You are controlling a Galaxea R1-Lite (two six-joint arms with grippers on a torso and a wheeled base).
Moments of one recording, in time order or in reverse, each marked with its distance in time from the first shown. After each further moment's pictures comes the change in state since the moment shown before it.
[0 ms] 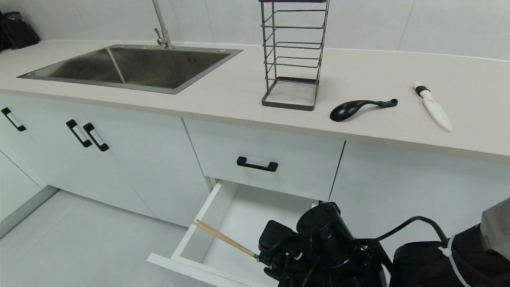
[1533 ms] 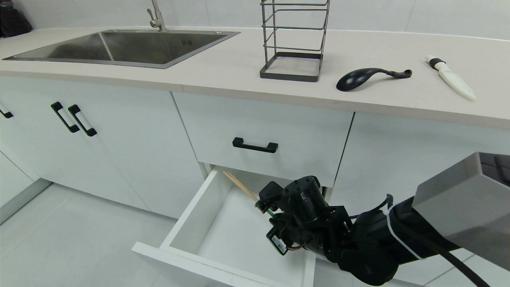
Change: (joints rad) left arm 0.000 0.000 0.000 0.000 0.000 0.000; right arm -0.106 0.170 -0.246 0.033 -0.246 0.050
